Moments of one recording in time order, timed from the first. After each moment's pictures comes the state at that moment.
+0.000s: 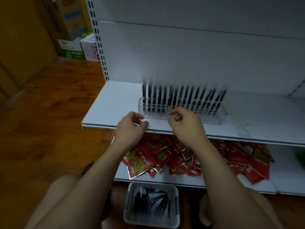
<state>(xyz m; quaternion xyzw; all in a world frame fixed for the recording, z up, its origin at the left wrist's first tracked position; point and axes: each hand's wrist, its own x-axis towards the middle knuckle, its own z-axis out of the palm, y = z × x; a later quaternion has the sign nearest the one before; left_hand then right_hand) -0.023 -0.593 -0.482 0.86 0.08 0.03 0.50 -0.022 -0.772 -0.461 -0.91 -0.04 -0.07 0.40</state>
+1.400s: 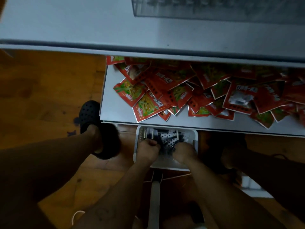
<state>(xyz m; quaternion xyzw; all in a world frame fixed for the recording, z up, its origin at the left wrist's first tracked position) -0.107 -0.617 -0.807 0.75 0.35 -0.33 0.46 -0.098 -0.767 -0.830 -0.85 0.13 0.48 0.16</state>
